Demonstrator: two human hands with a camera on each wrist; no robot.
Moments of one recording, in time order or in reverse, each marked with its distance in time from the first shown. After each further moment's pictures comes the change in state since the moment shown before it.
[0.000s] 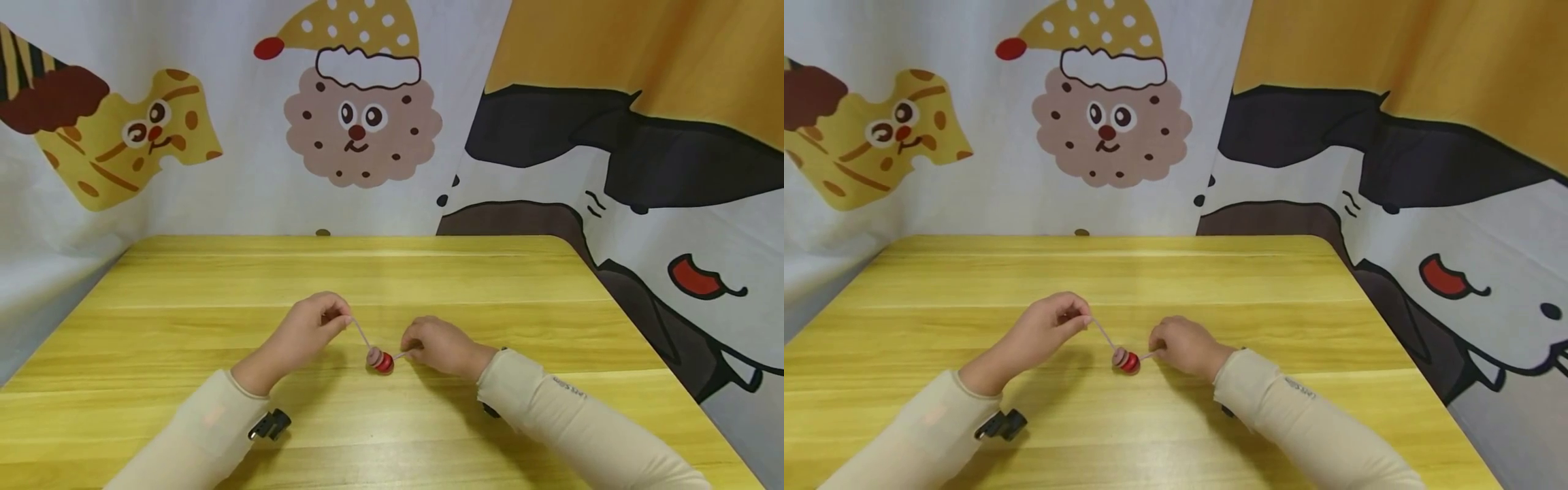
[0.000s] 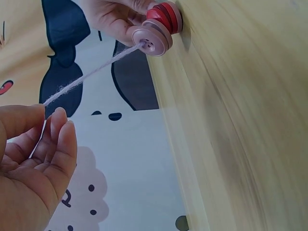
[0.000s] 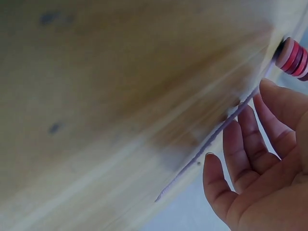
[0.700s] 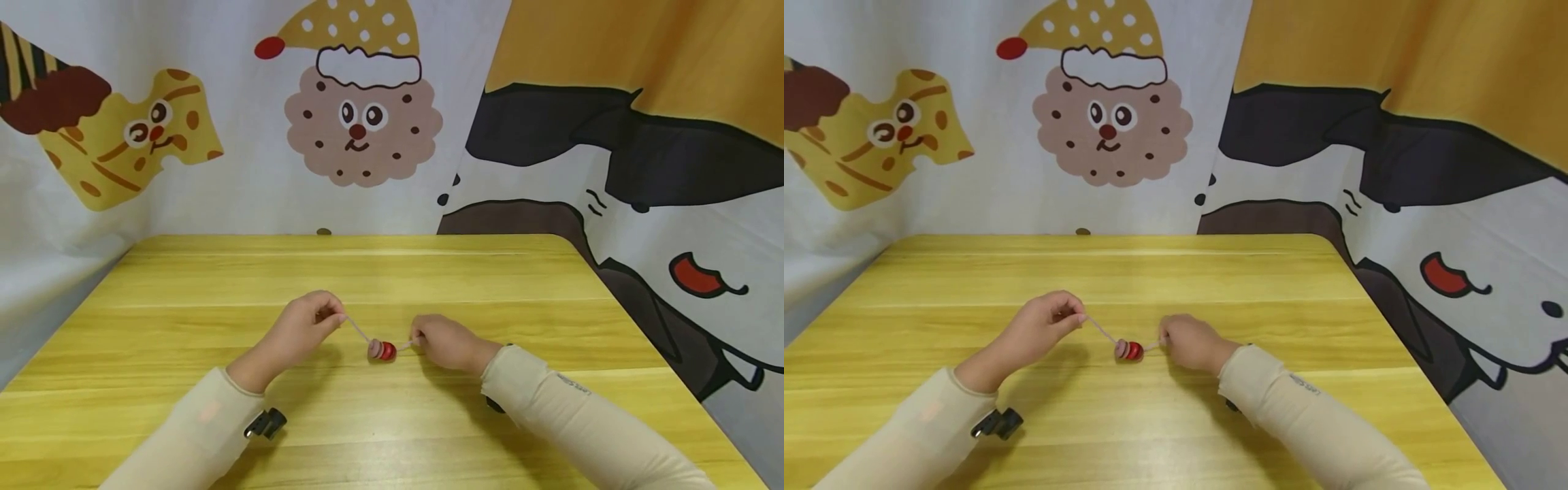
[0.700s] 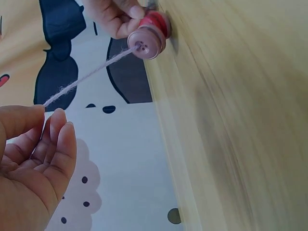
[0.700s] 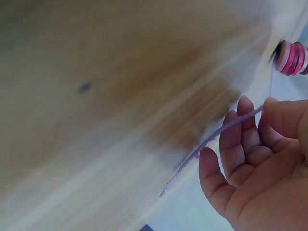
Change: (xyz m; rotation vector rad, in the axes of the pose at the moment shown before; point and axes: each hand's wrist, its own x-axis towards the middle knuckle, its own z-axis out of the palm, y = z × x) left_hand -0.002 -0.006 -0.005 0.016 0.009 -0.014; right_hand 0.000 0.009 -0.002 0.032 0.010 0.032
